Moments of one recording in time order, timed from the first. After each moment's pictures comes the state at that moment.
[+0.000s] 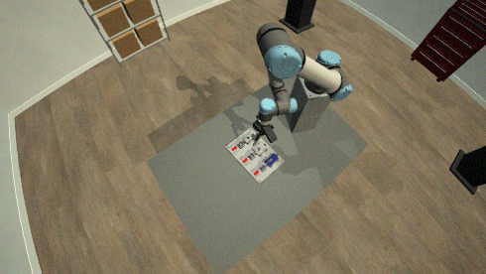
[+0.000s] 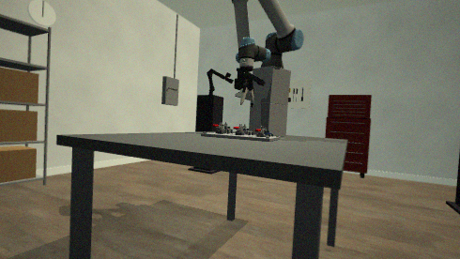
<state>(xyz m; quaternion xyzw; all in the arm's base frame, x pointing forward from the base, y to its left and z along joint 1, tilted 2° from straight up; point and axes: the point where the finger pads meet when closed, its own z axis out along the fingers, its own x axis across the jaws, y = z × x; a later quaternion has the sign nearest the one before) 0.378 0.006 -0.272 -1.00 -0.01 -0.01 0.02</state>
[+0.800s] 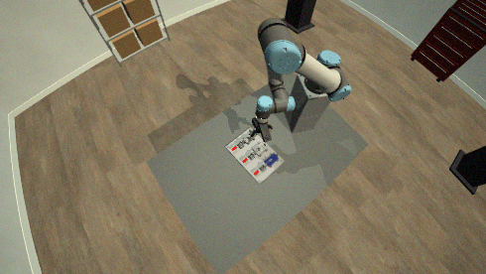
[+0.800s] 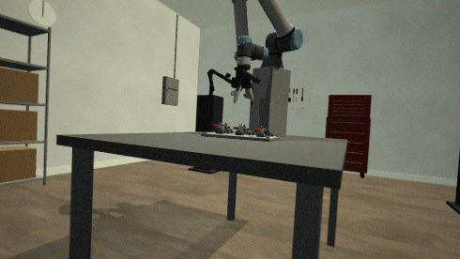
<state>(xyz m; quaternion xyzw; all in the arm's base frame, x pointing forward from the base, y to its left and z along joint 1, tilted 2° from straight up) 0.386 -0.010 -0.265 -0.99 0.12 -0.01 0.02</state>
